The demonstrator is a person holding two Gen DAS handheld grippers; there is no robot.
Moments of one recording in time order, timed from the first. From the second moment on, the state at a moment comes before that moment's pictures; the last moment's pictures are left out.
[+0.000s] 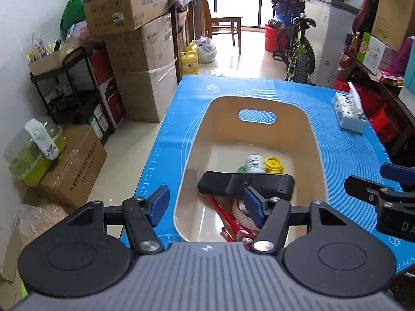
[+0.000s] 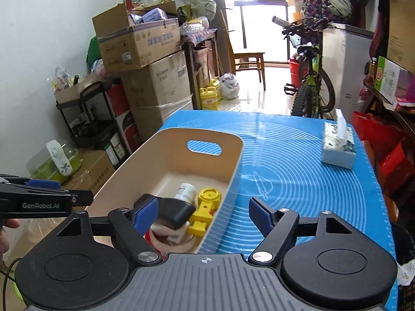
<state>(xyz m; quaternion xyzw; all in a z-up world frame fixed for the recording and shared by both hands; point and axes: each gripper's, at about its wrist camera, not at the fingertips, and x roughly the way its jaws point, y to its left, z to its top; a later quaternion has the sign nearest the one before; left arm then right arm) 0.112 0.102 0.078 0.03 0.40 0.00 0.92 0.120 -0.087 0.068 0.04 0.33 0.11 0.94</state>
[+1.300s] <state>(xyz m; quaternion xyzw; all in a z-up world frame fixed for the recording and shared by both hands) 0.005 0.047 0.038 0.06 0.39 -0.02 0.92 -0.010 -0.132 0.045 0.04 0.32 0.10 0.94</state>
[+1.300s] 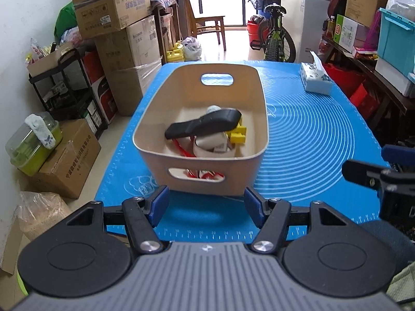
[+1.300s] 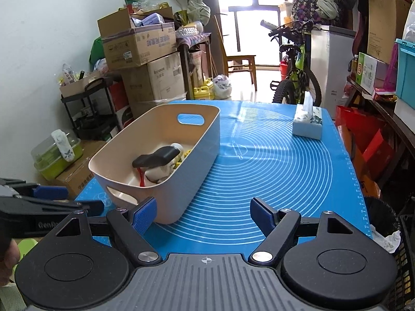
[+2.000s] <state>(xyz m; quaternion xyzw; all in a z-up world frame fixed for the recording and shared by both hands) -0.004 0.044 0.022 0.04 0.37 -0.01 0.93 -0.024 -0.142 0.030 0.06 0.31 0.08 0.94</state>
